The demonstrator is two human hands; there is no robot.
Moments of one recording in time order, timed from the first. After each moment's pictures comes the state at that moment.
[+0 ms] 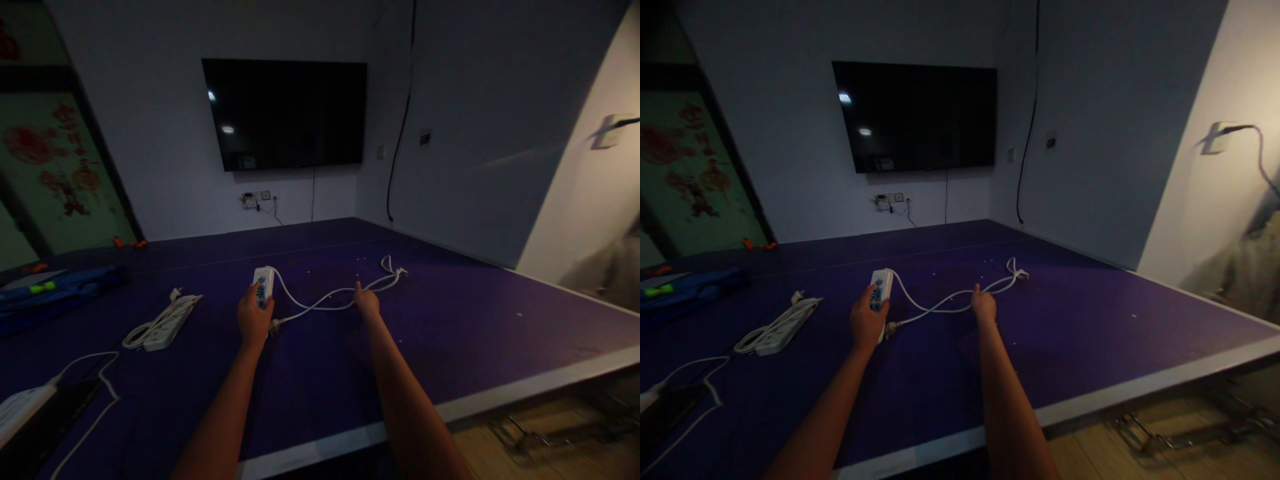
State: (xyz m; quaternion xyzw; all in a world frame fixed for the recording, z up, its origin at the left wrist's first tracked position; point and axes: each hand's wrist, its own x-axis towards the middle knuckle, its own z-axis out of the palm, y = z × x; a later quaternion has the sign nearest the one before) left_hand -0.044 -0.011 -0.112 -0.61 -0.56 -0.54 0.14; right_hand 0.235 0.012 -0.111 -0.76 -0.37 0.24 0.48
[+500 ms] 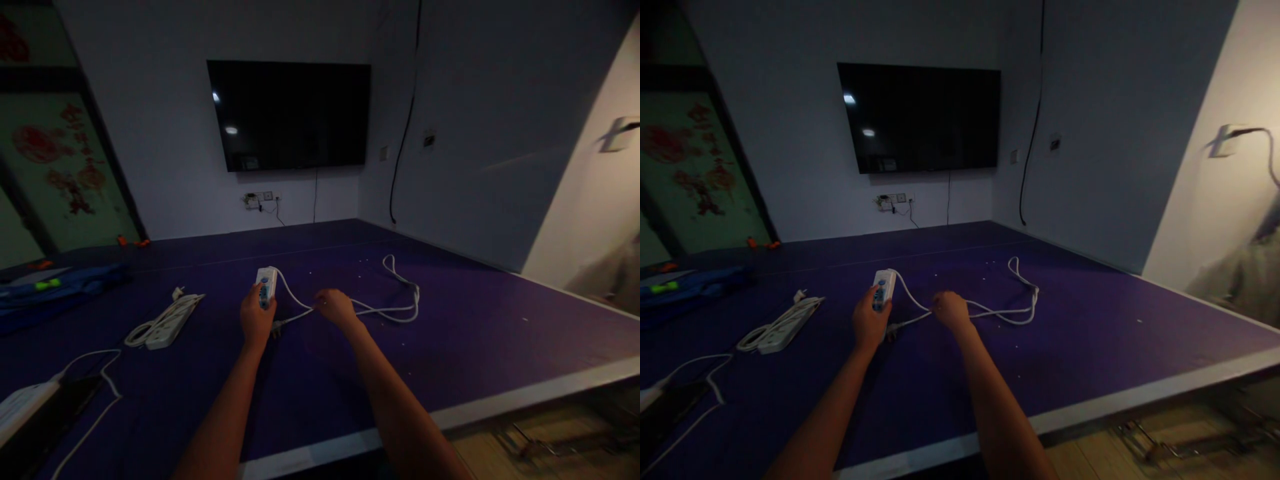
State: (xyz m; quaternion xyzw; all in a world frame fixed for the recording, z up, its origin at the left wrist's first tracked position) left_hand -0.042 -0.009 -0.114 -0.61 -0.56 -0.54 0.14; right_hand 0.170 -0.016 -0.080 -0.64 -0.73 0.08 0.22
